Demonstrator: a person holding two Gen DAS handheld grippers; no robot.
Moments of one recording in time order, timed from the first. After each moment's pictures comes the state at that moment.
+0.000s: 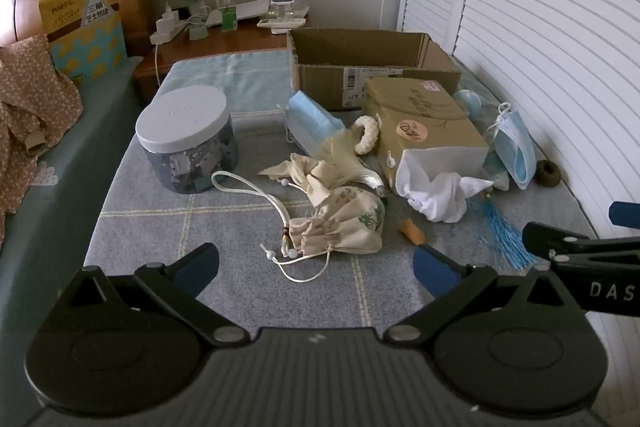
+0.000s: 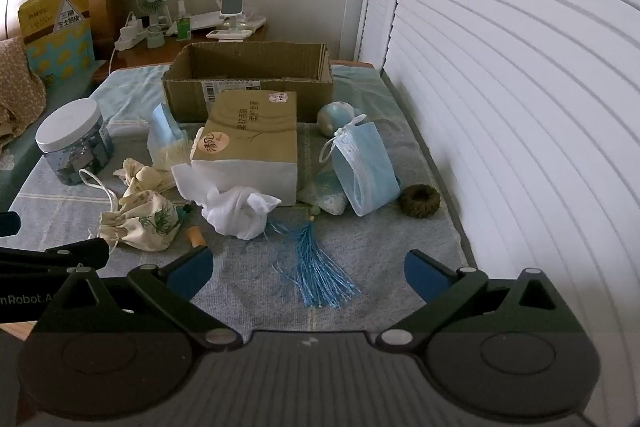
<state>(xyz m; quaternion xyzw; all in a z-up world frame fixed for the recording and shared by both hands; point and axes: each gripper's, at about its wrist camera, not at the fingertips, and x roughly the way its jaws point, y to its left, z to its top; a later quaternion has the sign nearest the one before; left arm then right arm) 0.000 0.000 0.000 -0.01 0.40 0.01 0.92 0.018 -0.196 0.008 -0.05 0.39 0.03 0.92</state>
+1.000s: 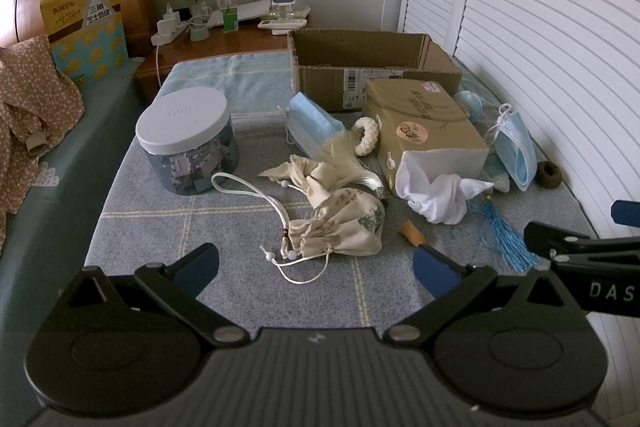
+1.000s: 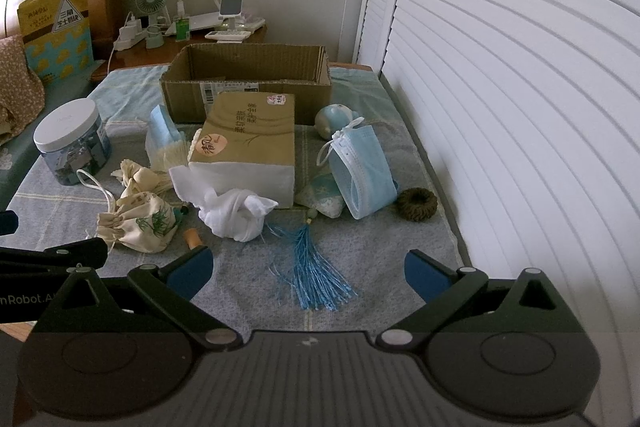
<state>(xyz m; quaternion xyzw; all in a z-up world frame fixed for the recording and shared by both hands) -0.002 0.001 0.003 -0.01 0.40 0.00 0.92 0.019 -0.198 0.010 -0.05 0.39 0.03 0.92</state>
